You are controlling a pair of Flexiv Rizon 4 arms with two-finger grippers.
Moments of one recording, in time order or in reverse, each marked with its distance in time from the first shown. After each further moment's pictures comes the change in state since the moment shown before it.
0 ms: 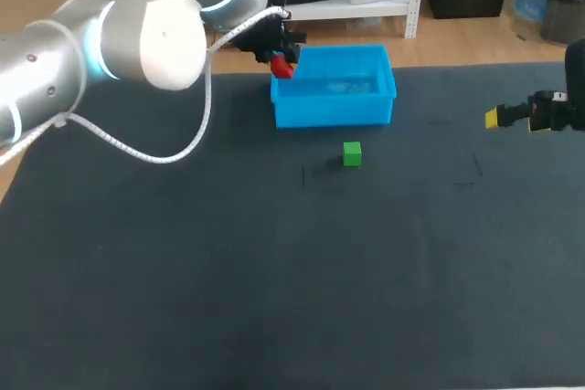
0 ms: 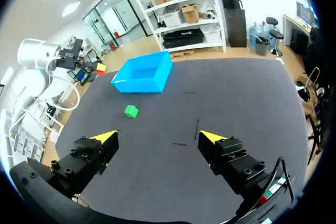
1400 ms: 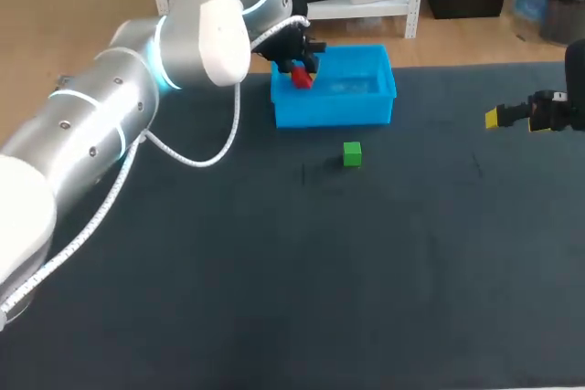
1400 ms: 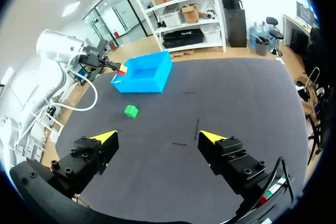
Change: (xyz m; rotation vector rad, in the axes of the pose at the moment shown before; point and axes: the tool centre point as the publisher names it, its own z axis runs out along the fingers) left arm -0.011 -0.005 0.082 0.024 0.085 -0.003; right arm 0.000 0.000 0.000 0.000 0.000 0.000
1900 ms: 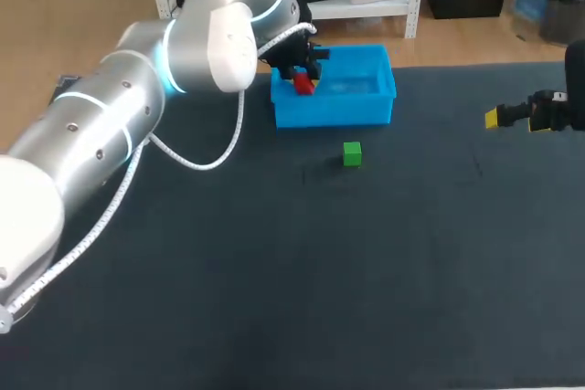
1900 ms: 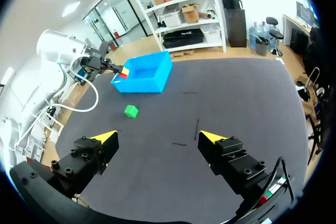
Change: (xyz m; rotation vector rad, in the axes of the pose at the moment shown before) left arm 0.007 -0.002 0.009 -0.036 0.008 -0.023; right arm 0.000 0.000 0.000 0.000 0.000 0.000
